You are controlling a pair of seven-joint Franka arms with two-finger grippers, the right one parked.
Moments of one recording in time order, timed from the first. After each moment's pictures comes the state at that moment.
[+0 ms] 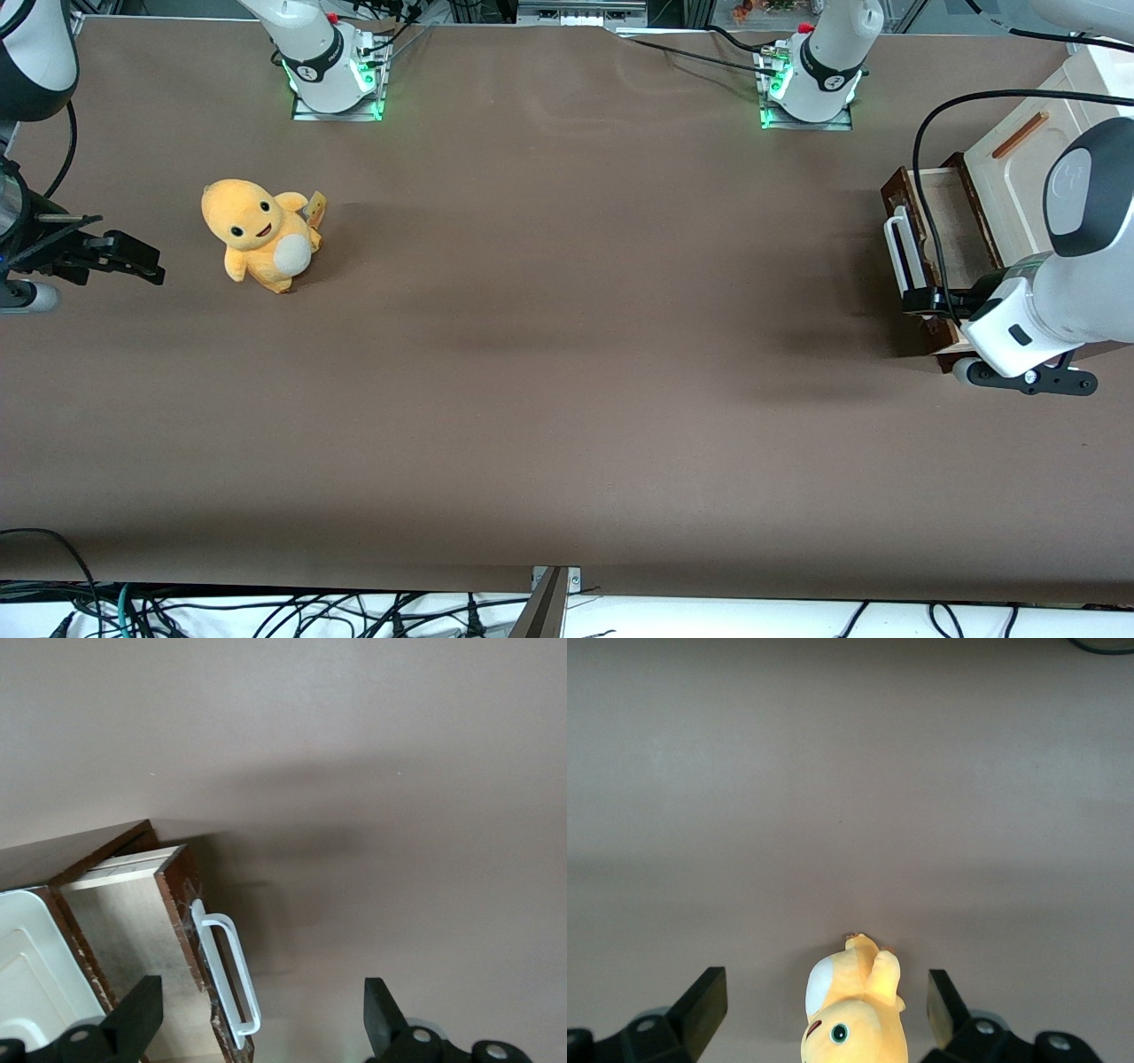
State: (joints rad) arm -0.10 0.51 0.06 -1.11 0.04 1.35 0.04
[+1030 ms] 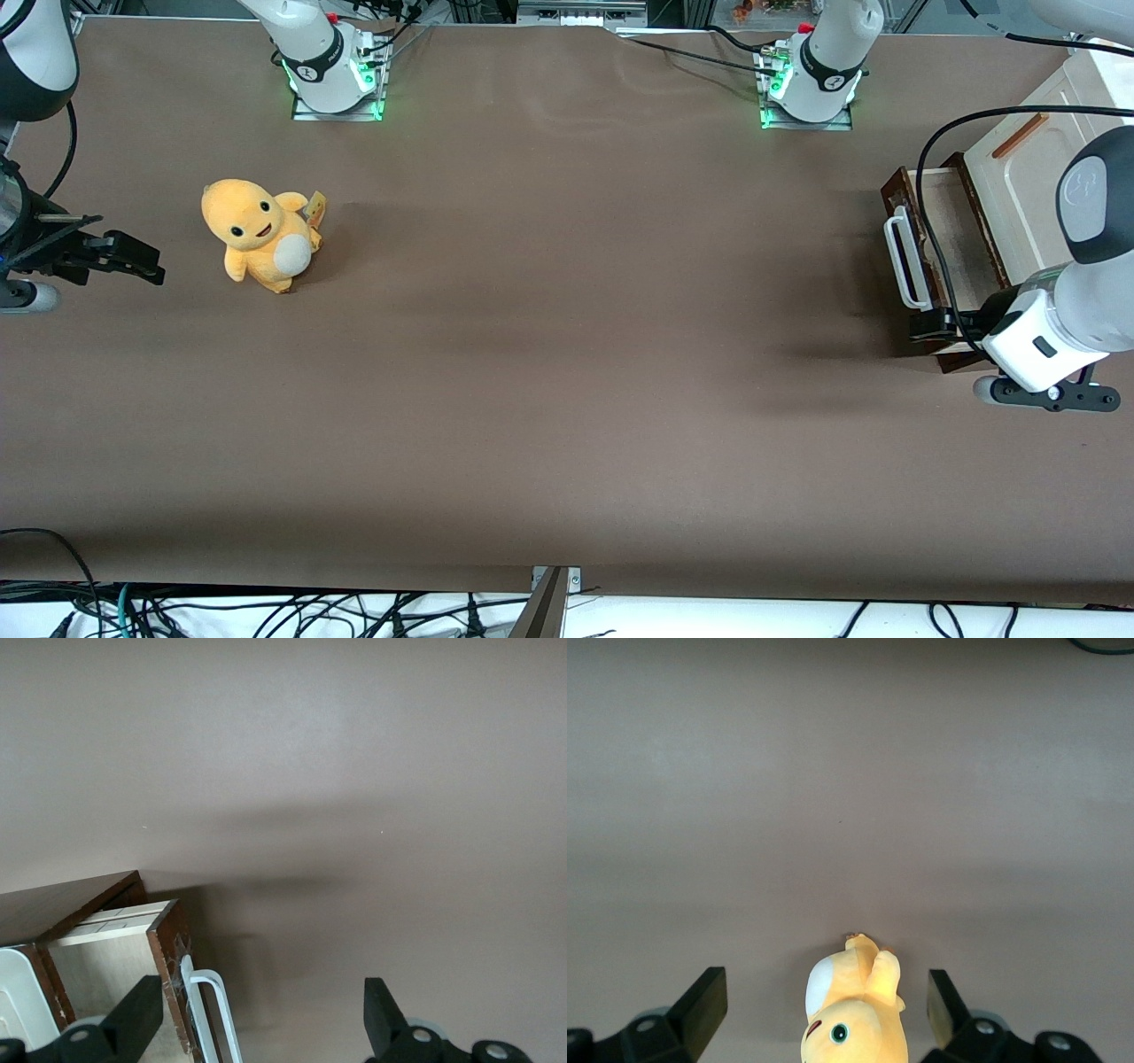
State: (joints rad) arm -0.13 0.50 0.14 -1.14 -0.06 1.49 0.05
